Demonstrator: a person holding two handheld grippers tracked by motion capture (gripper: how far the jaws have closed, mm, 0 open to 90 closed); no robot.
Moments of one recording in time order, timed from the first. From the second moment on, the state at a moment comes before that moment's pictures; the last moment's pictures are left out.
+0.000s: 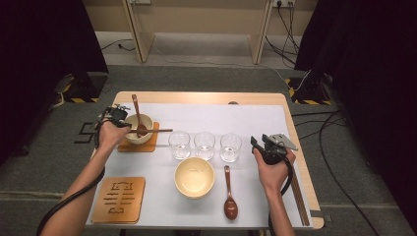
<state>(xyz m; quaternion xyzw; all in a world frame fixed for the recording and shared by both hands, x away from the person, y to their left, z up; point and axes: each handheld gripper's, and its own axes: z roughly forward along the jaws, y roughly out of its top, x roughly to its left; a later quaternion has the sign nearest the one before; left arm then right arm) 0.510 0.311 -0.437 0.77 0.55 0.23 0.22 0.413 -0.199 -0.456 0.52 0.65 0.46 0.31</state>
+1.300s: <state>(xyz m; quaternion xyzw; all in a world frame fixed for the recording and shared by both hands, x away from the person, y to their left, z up) 0.491 0.301 -0.412 0.74 0.54 0.24 0.30 0.414 -0.204 -0.455 0.53 0.65 0.46 0.30</state>
